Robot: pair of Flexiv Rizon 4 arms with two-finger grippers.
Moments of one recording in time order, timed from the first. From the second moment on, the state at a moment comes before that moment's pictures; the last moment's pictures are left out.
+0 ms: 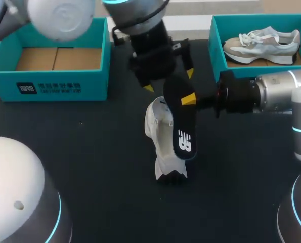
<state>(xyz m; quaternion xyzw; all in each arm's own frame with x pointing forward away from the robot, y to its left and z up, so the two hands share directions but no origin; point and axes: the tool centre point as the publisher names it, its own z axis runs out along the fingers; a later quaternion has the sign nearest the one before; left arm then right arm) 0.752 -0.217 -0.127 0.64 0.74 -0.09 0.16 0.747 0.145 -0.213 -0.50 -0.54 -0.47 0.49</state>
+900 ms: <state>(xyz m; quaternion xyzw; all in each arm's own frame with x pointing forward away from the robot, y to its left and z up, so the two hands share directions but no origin) 0.749 -0.174 -0.146 0.62 0.68 -0.27 0.29 0.747 0.139 -0.218 -0.50 -0.53 -0.48 0.48</state>
